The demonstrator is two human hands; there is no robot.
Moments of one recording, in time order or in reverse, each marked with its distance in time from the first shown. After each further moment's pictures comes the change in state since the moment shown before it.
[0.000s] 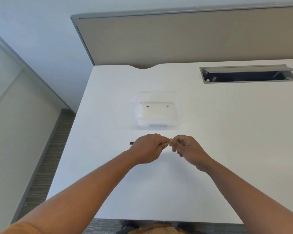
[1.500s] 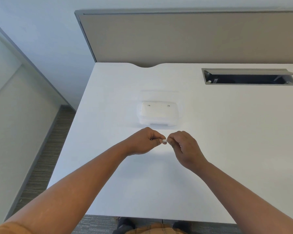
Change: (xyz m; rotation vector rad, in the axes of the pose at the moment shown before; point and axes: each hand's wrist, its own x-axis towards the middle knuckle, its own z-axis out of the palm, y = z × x) left_hand -0.010 -0.008 -0.030 -0.511 -0.134 -0.163; right_hand -0.006 -0.006 0.017 -0.543 0.260 -0.608
